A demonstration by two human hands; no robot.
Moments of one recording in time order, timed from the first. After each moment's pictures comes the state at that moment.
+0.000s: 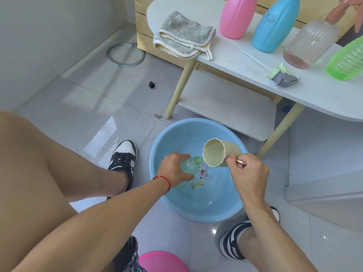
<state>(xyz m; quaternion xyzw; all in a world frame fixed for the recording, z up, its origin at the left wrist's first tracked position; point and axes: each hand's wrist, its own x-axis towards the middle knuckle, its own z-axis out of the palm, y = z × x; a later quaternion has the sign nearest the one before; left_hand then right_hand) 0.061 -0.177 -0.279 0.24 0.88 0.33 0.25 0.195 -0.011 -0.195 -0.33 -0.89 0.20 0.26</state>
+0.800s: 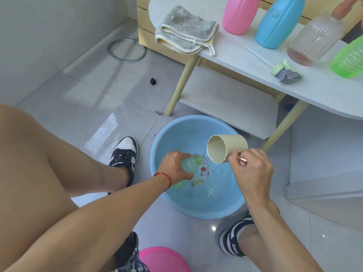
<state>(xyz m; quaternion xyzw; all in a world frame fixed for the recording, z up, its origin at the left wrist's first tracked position) 0.062 -0.178 -0.280 0.25 0.89 0.30 0.26 0.196 -0.004 -0.198 -0.23 -0.90 0.11 0.35</state>
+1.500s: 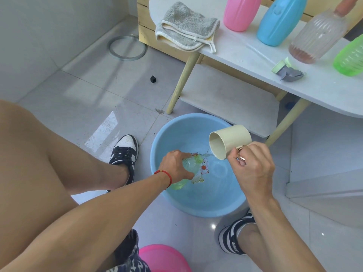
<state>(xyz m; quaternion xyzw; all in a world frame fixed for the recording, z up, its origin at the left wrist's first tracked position) 0.063 -0.176 -0.277 0.25 0.88 0.29 0.27 0.196 -0.001 -0.190 -0.12 -0.91 0.01 0.40</state>
